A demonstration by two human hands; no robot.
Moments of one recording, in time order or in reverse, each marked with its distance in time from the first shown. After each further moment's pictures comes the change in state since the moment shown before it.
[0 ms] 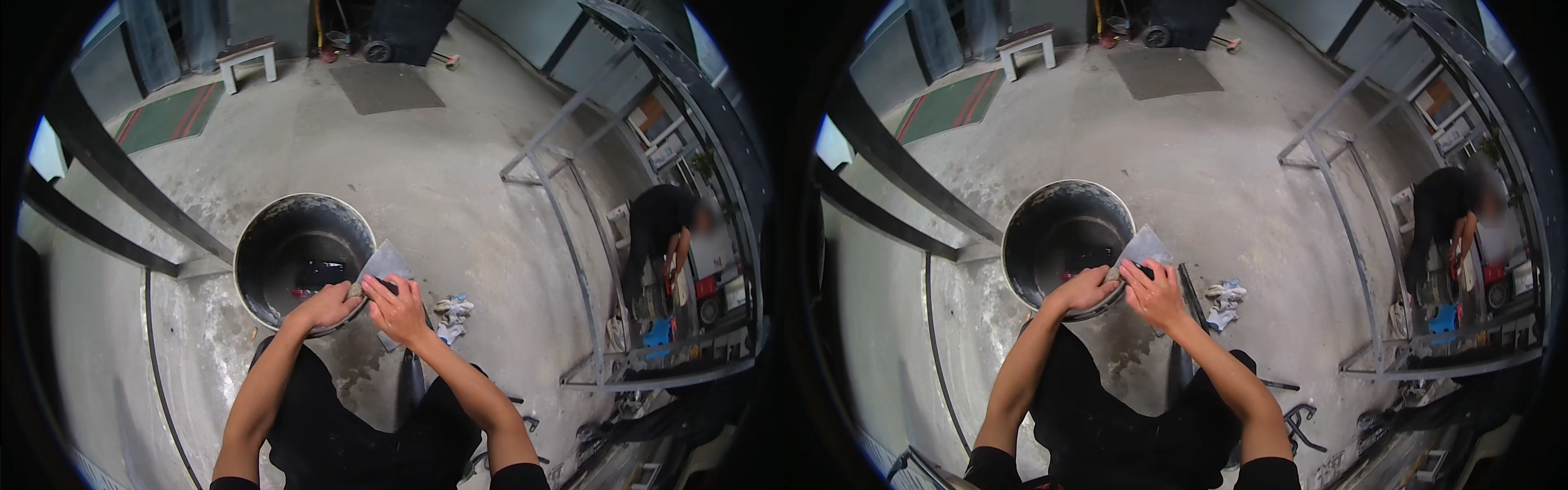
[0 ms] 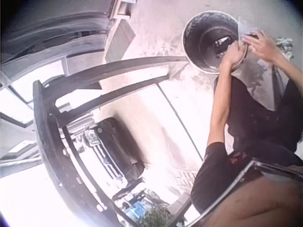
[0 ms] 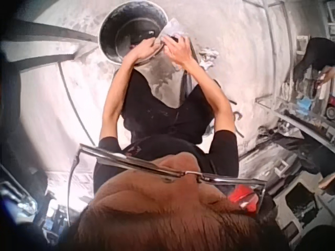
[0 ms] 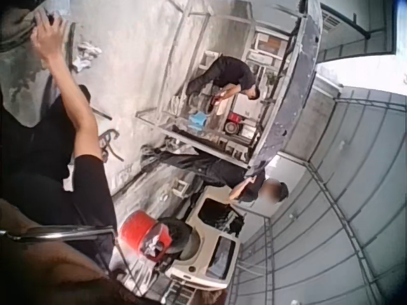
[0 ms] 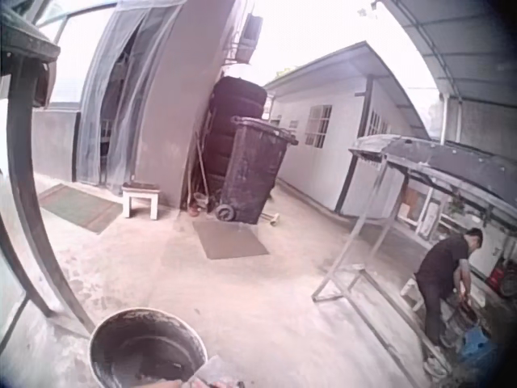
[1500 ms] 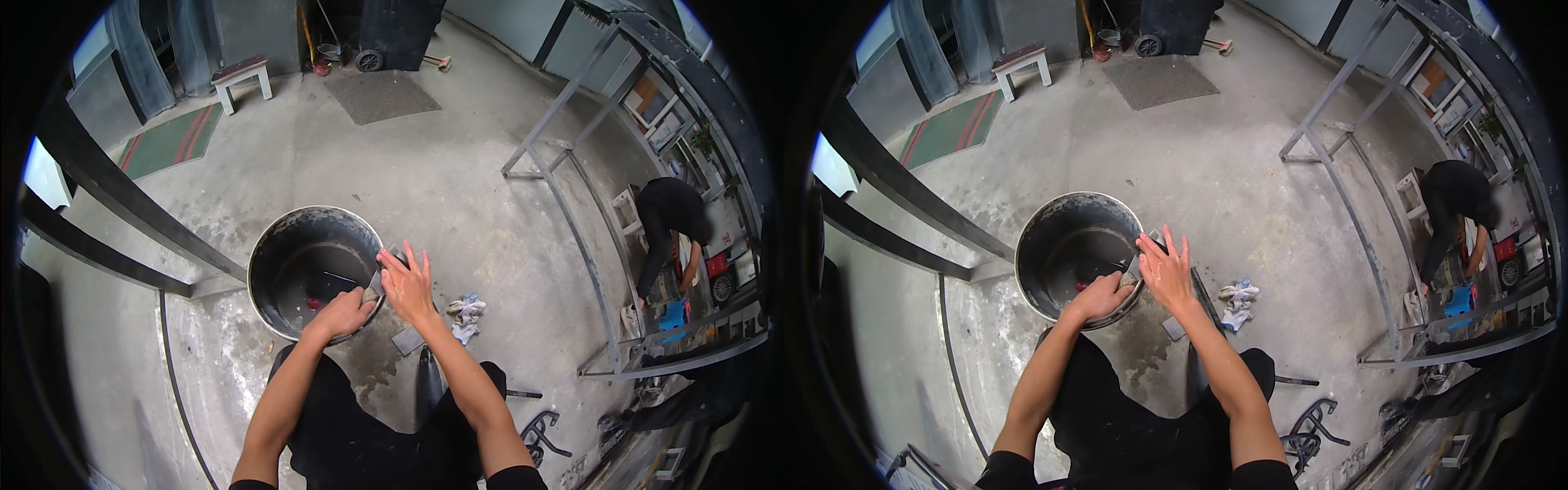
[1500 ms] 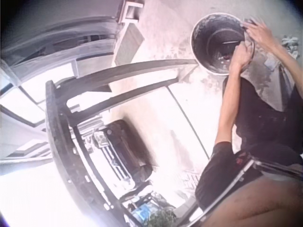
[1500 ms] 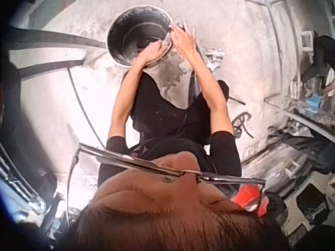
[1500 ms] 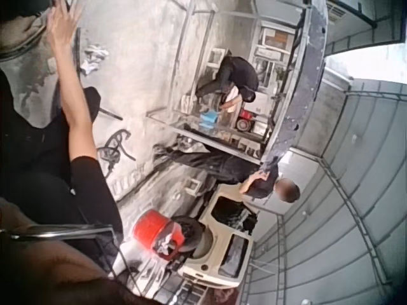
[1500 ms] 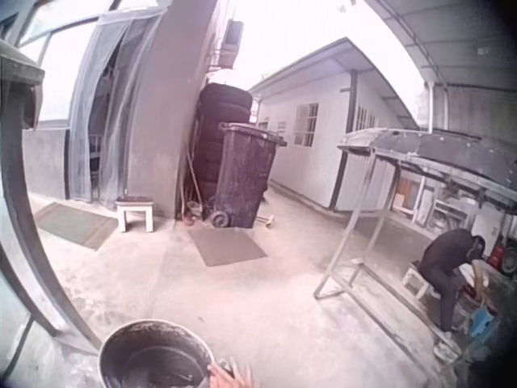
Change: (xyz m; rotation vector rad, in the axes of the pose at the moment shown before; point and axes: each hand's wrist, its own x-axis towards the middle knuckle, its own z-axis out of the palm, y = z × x) left_hand -0.001 0.008 0.003 0.026 -0.001 -0.040; right_hand 0.031 0.008 0.007 0.047 -0.070 0.332
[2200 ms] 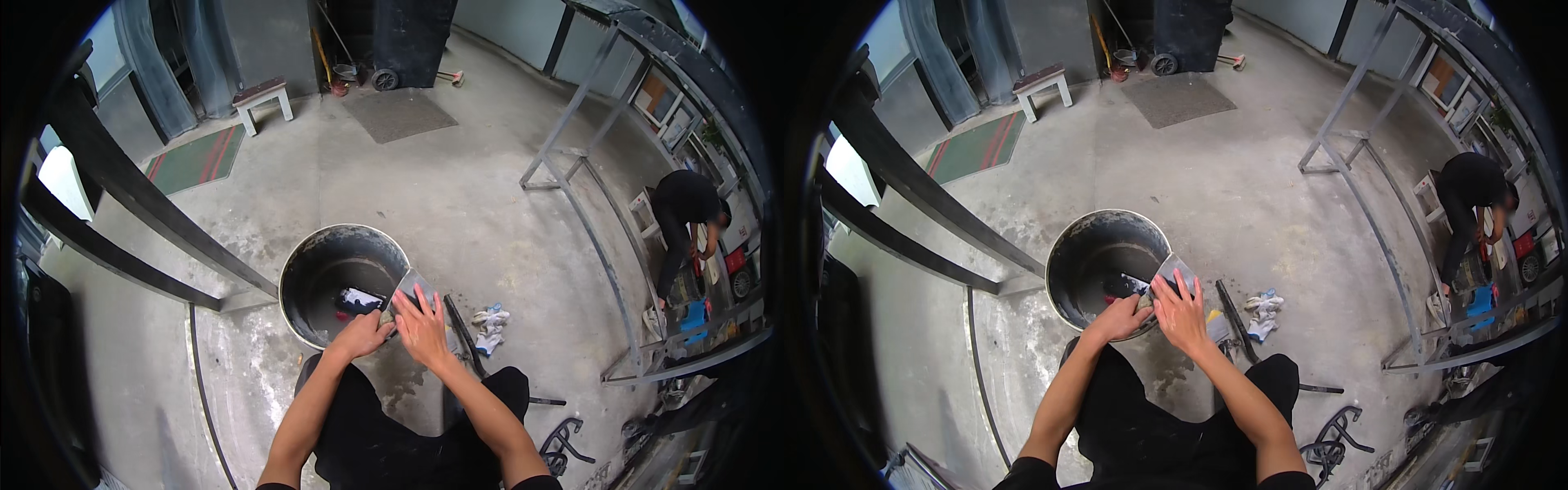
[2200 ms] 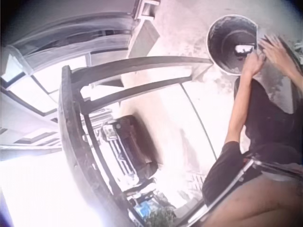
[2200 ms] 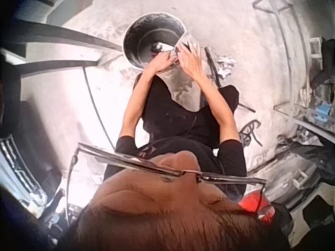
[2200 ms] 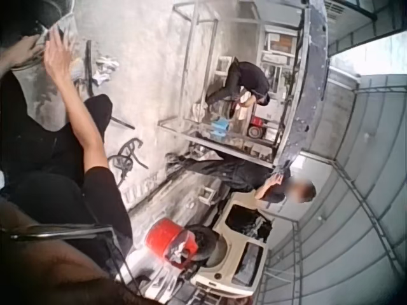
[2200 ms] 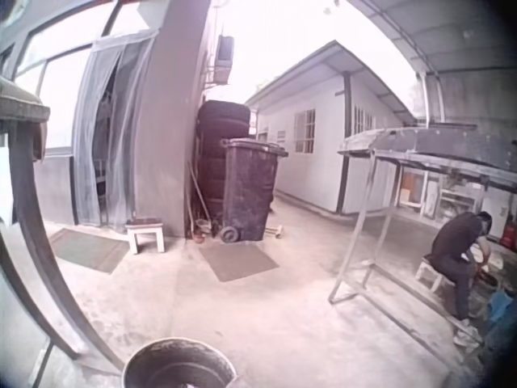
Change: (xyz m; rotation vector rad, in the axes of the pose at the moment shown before) left_hand -0.035 -0.021 0.004 0.022 0.067 -0.025; right_hand -0.043 -0.044 0.010 -0.008 -0.013 -0.029
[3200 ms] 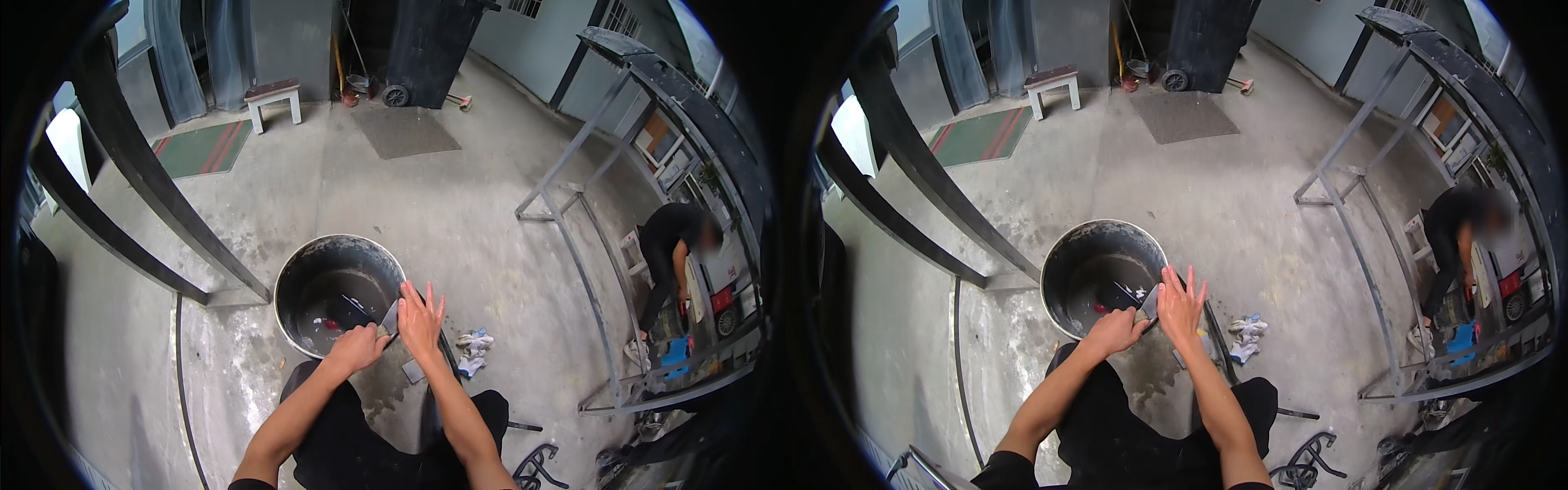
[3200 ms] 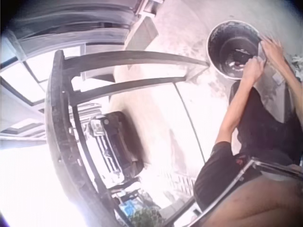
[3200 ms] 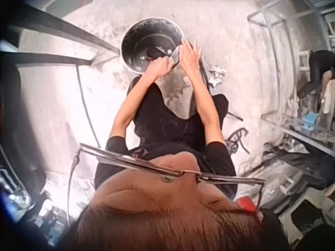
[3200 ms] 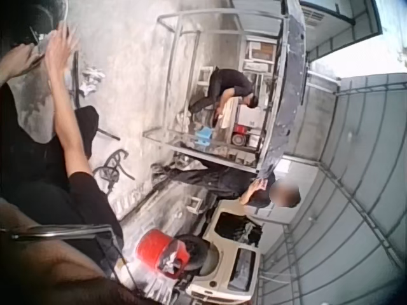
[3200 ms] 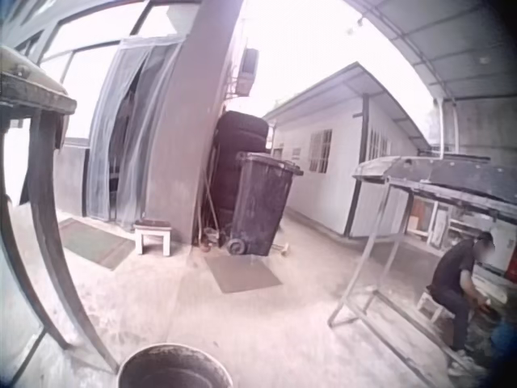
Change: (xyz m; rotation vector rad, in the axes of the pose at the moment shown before) left_hand -0.008 0.034 -0.007 0.133 0.064 -0.061; right_hand 0.038 0.014 0.007 -0.104 0.104 0.191
